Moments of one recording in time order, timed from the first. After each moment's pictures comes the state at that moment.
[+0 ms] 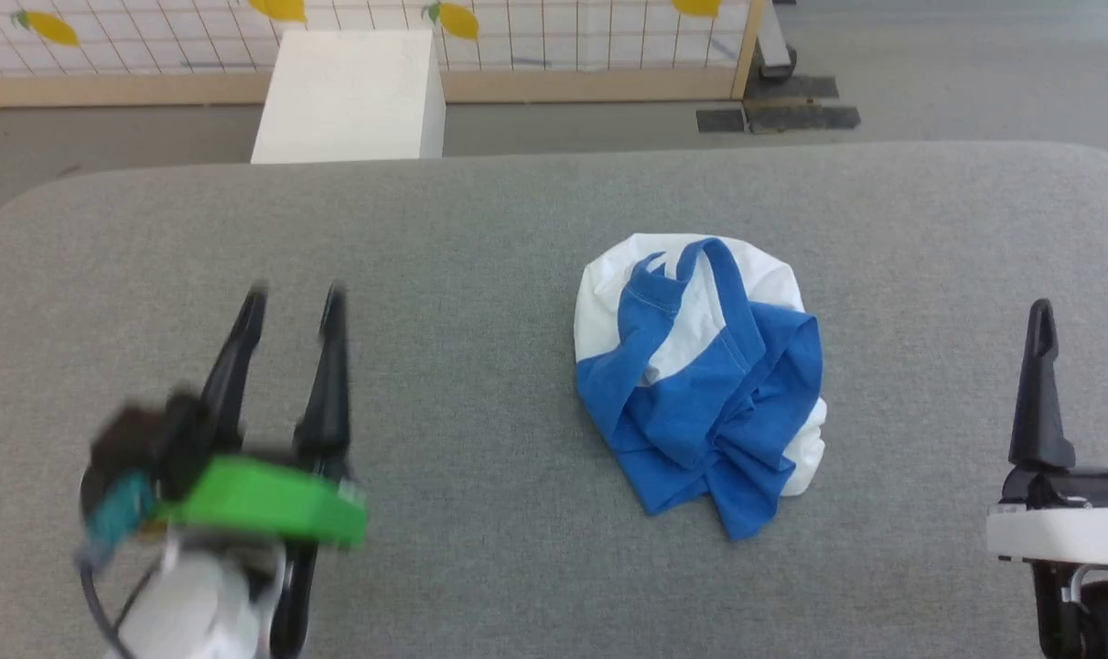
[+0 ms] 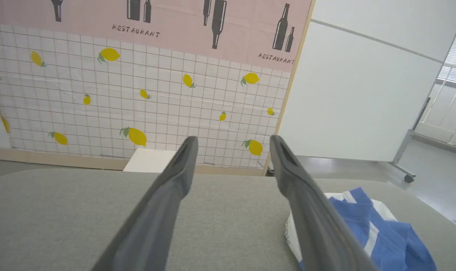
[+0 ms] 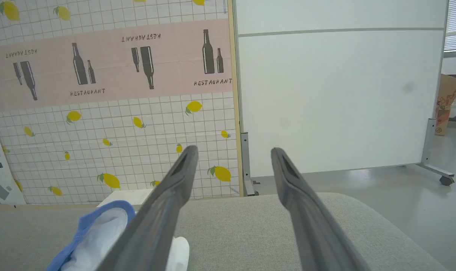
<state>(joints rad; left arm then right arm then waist) -0.20 0.46 -0.41 -0.14 -0.65 0.26 -0.25 -0.04 -0.05 -0.21 -0.12 0.15 0.13 -0.26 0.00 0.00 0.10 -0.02</state>
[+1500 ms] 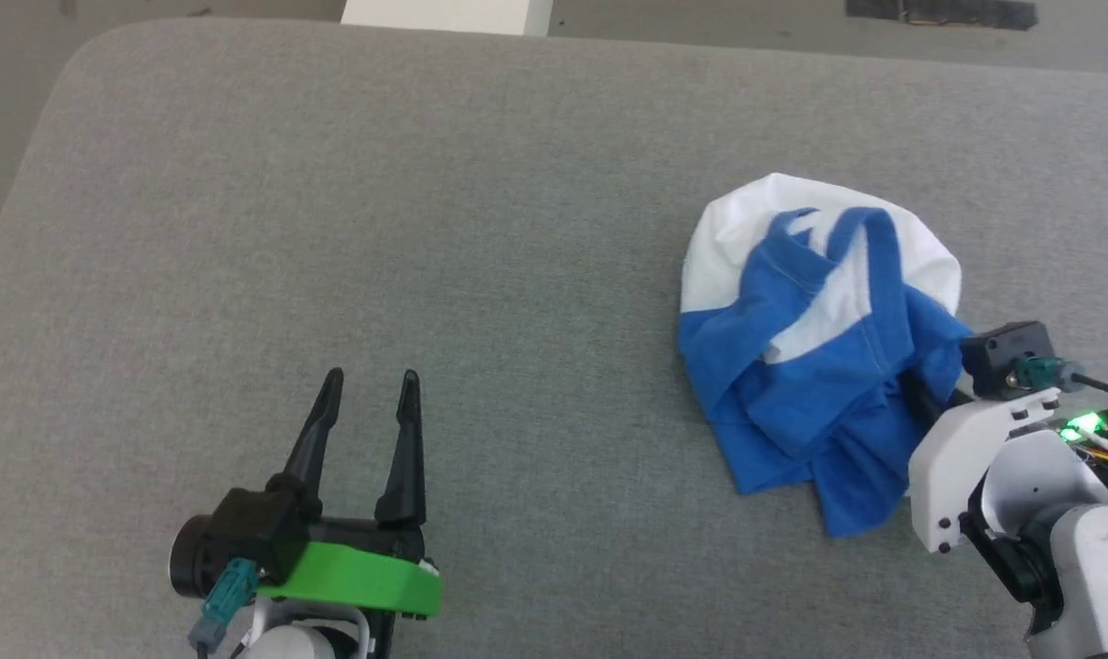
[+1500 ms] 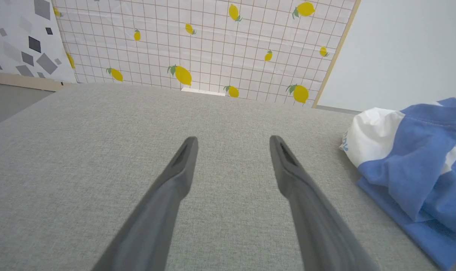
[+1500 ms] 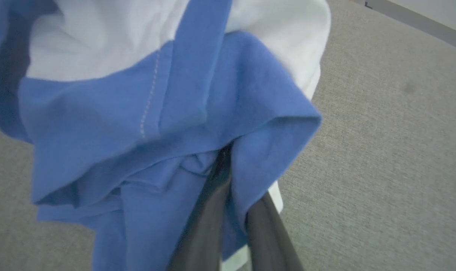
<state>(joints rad) -0.01 0.11 -0.20 -0.07 -0.26 0.02 -0.26 -0.19 -0.25 0.06 0.01 0.13 0.13 0.50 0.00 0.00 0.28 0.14</state>
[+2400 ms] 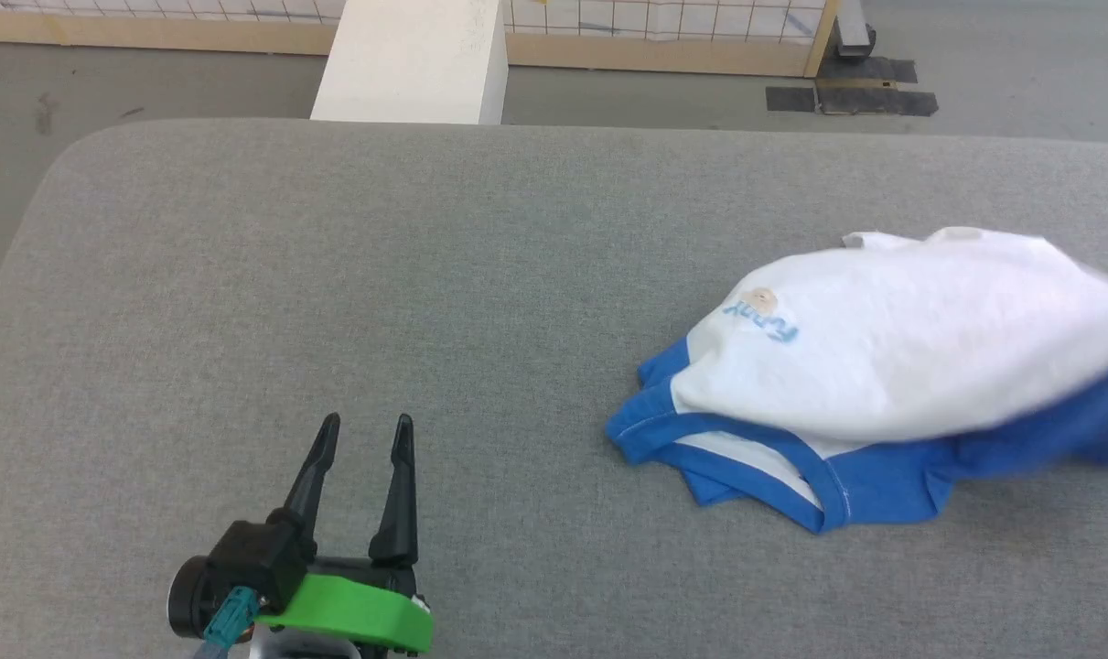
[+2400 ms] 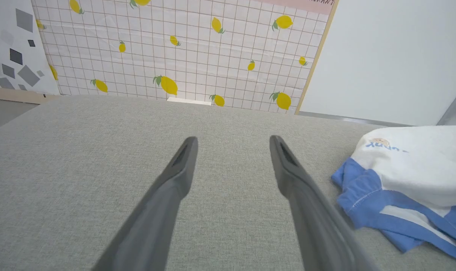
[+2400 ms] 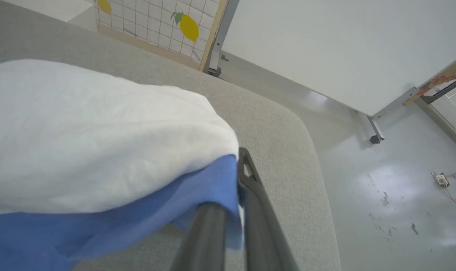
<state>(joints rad) 0.04 0.07 -0.14 -0.02 -0.22 -0.04 -0.26 -0.16 -0.44 -0.19 0.01 0.03 0.13 0.37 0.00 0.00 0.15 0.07</state>
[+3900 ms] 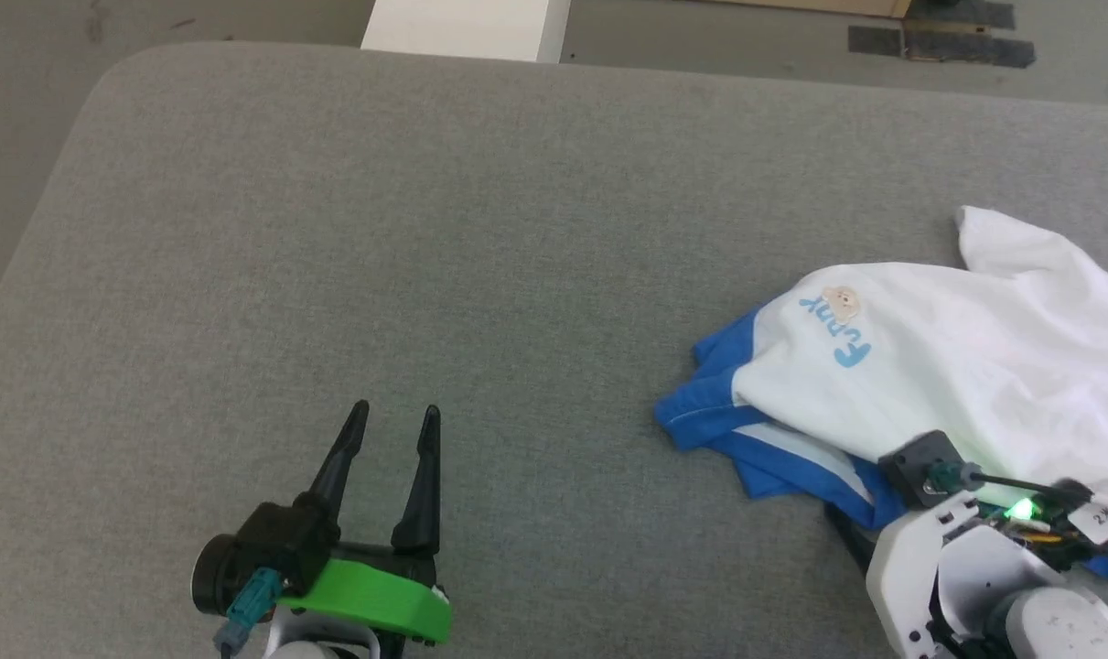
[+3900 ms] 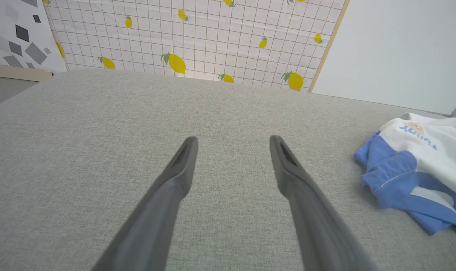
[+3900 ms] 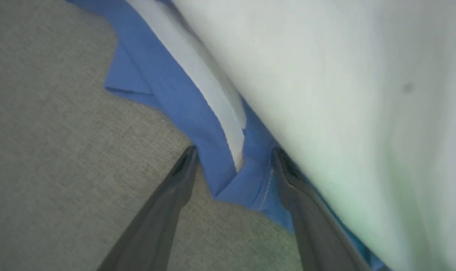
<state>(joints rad) 0.01 0.06 -0.16 0.02 -0.21 -0.07 -0.26 -0.07 -0.37 0.26 0.03 0.16 0.13 0.53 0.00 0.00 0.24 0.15</state>
